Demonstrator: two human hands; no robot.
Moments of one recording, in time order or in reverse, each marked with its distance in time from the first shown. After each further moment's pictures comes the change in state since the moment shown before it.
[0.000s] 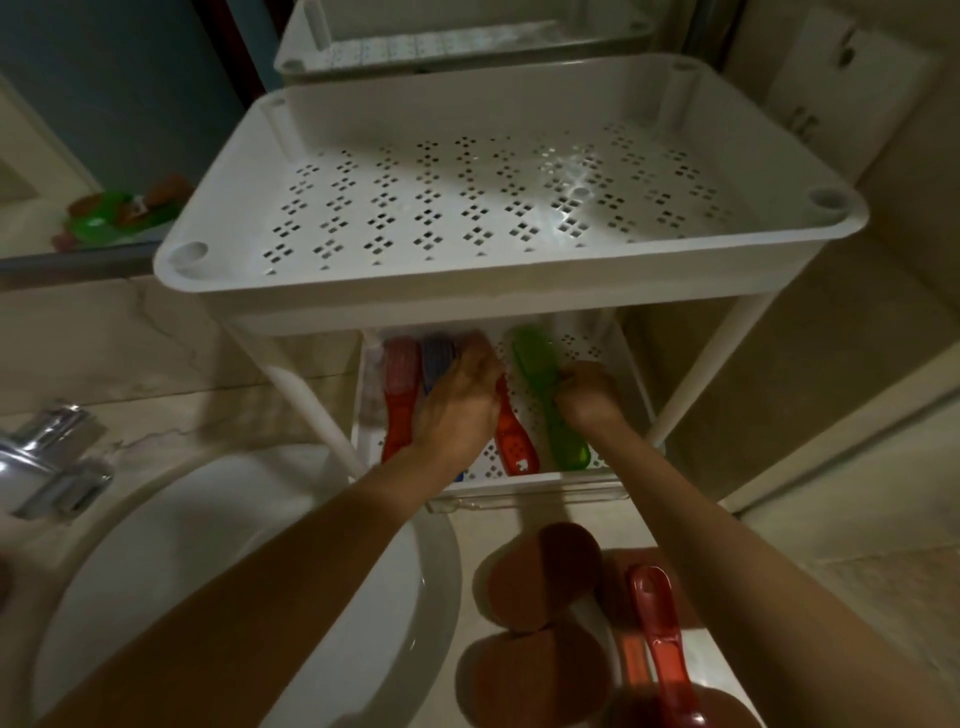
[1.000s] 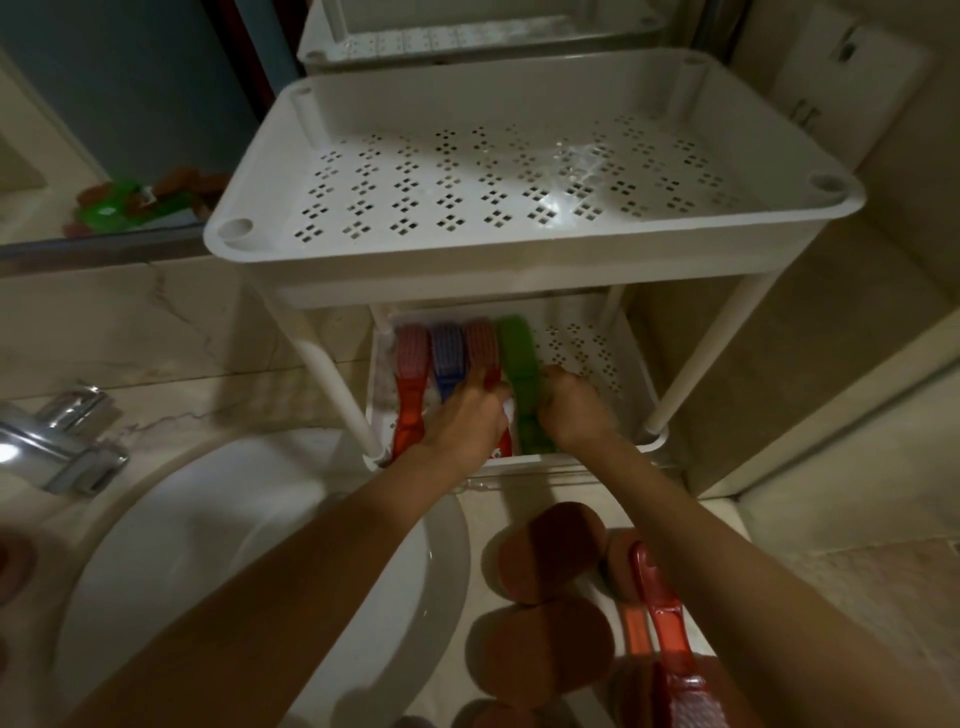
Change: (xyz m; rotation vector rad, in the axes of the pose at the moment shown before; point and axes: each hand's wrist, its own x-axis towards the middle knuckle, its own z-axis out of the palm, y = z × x) left_hand -0.024 0.020 -0.020 -0.035 -0.230 -0.132; right_hand -0.040 -0.005 0.014 -0.154 -0.015 -0.212
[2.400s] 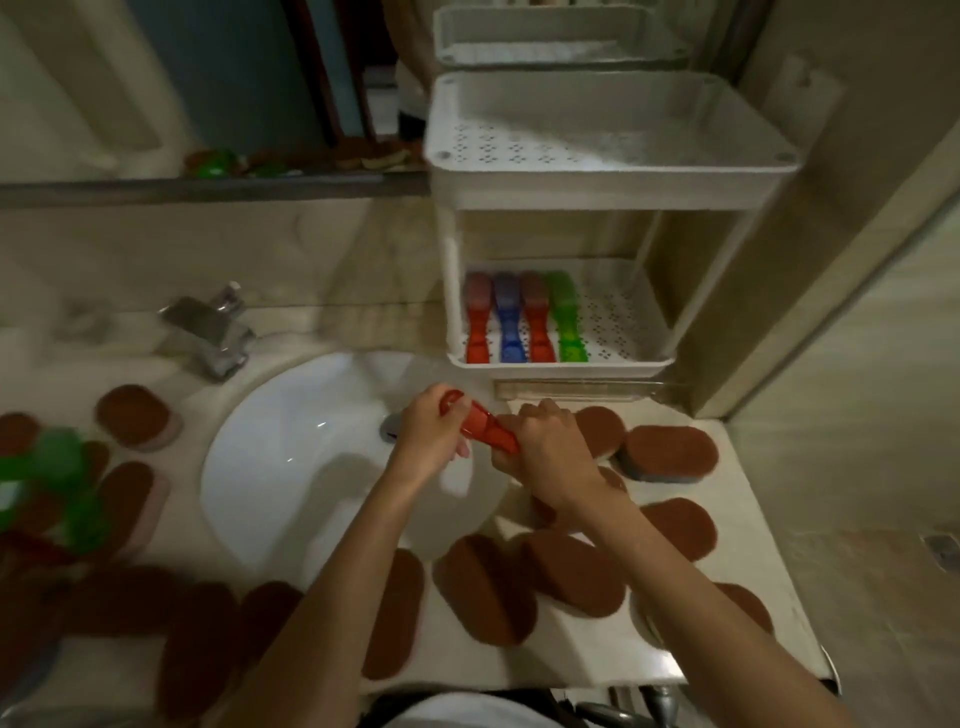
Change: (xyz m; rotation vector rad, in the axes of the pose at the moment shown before) left_hand -0.200 -0.022 -0.045 -0.829 0.206 -0.494; right_hand -0.191 -0.069 0.043 -0.332 -0.022 -0.415
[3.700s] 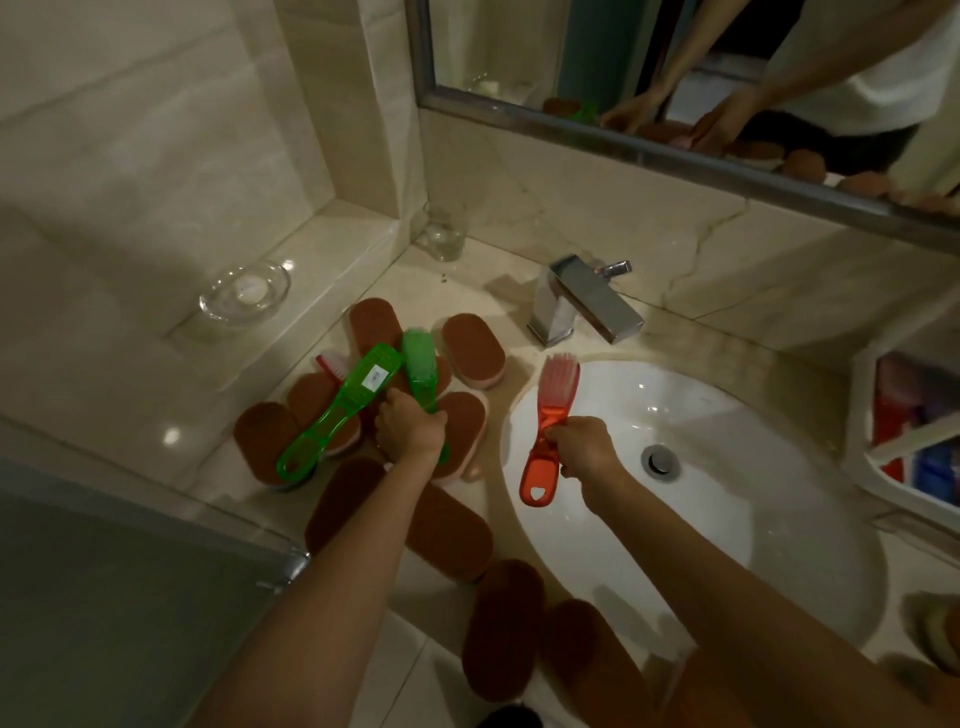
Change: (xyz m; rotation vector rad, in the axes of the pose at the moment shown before) left_hand 0.042 -0.245 -0.288 0.128 0.634 -0.707; right_hand 0.135 -0.288 0.140 0.780 -0.423 0.461
